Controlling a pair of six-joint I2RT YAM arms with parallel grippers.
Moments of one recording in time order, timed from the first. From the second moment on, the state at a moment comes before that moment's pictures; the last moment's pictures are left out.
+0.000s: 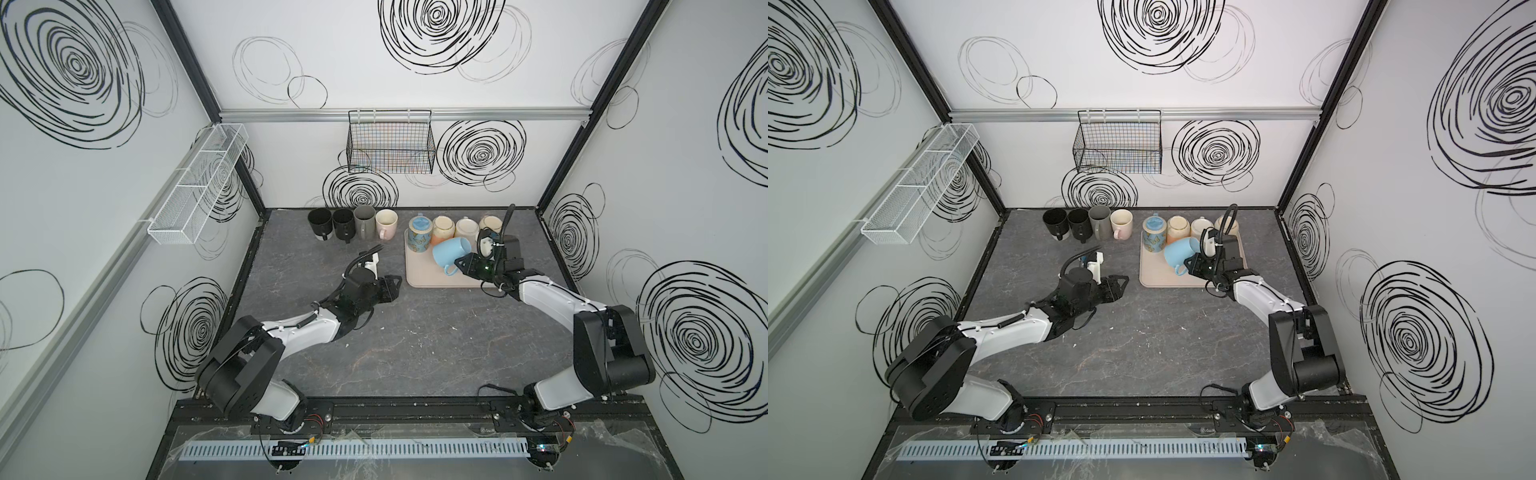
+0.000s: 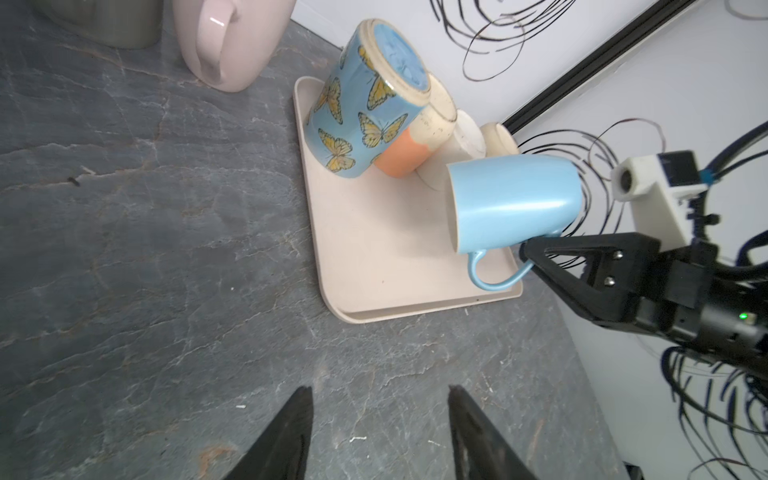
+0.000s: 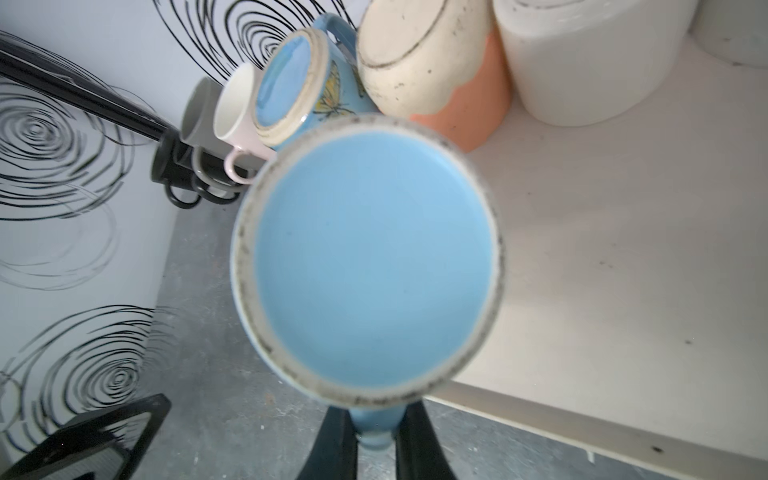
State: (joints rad) left arm -0.59 1.46 0.64 0.42 0.07 -0.77; right arm 0.24 1.52 0.87 0.03 -0.43 0.55
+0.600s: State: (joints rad) left arm -0.55 1.56 0.65 0.89 0.33 -1.08; right arm 0.36 1.47 0.87 0.38 -0.68 0.74
